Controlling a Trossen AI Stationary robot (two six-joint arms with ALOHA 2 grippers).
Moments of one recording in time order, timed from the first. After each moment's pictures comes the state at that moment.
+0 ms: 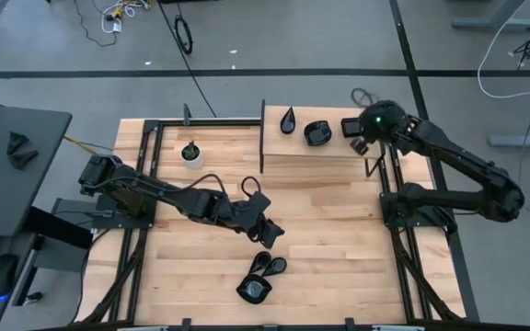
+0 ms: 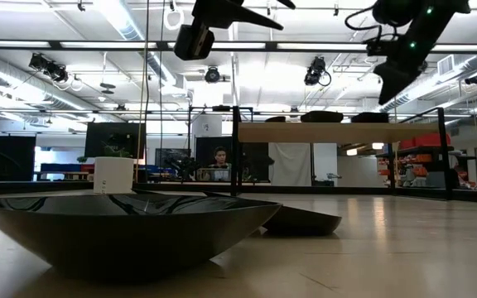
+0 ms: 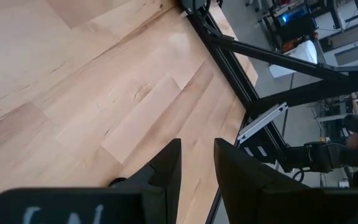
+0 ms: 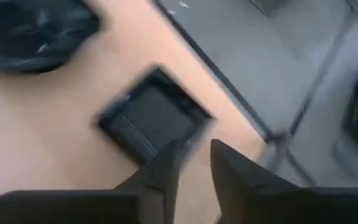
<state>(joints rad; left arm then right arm) -0.27 1.67 1.26 -0.12 -0.16 -1.10 -0.68 0.93 0.91 -0.82 0.40 -0.19</state>
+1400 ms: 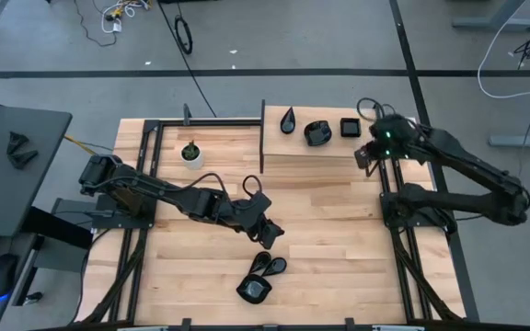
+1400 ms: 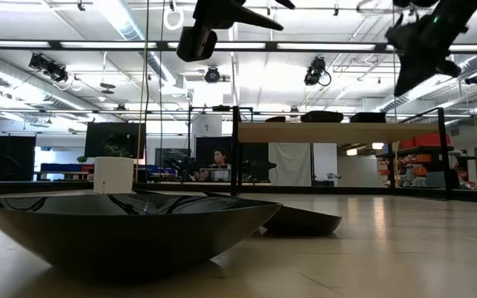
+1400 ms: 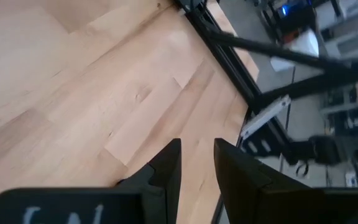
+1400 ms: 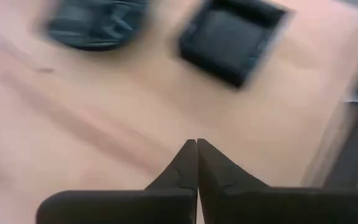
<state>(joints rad) -0.26 1.67 1.26 -0.13 -0.15 -1.06 -0.61 0.81 0.92 -1.05 0.15 0.40</state>
